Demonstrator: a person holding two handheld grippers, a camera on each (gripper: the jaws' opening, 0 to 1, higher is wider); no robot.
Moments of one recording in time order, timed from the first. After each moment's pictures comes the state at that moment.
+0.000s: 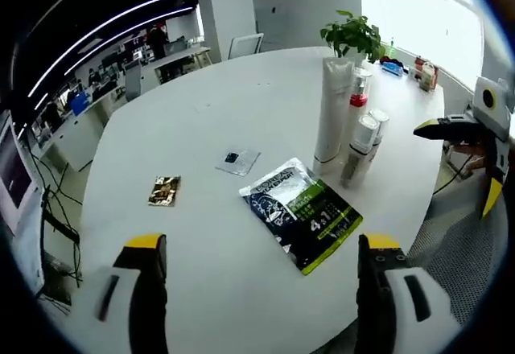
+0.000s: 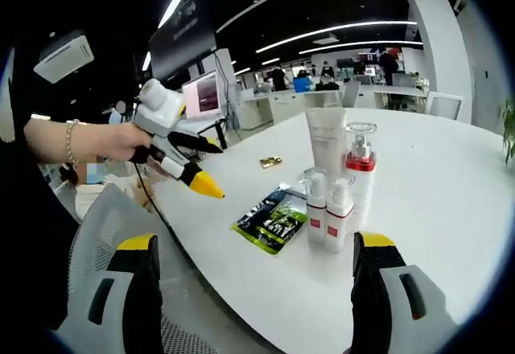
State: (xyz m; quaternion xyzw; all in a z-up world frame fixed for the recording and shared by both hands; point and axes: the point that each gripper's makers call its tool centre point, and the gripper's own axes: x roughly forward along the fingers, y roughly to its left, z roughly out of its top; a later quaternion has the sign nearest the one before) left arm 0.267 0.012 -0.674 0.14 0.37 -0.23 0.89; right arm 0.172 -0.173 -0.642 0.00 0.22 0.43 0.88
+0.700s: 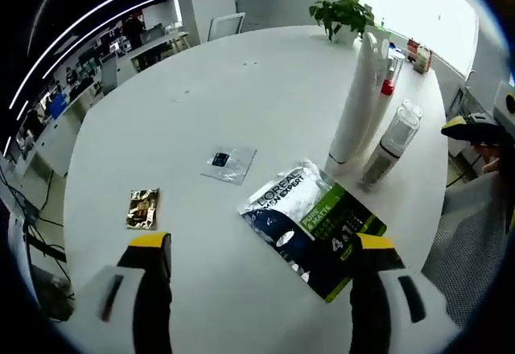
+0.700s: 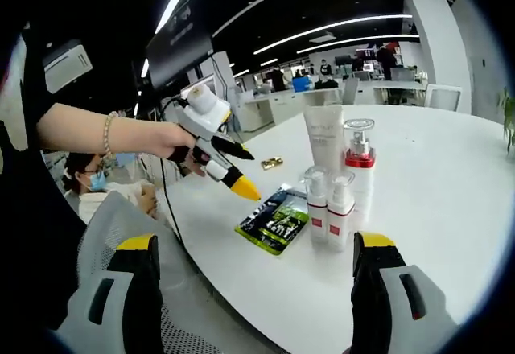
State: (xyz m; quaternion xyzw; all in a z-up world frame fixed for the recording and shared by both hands) left arm 0.316 -0.007 -0.709 0.17 0.41 -0.27 0.85; right arm 0.176 -0.177 -0.645 0.02 0.23 0.43 0.88
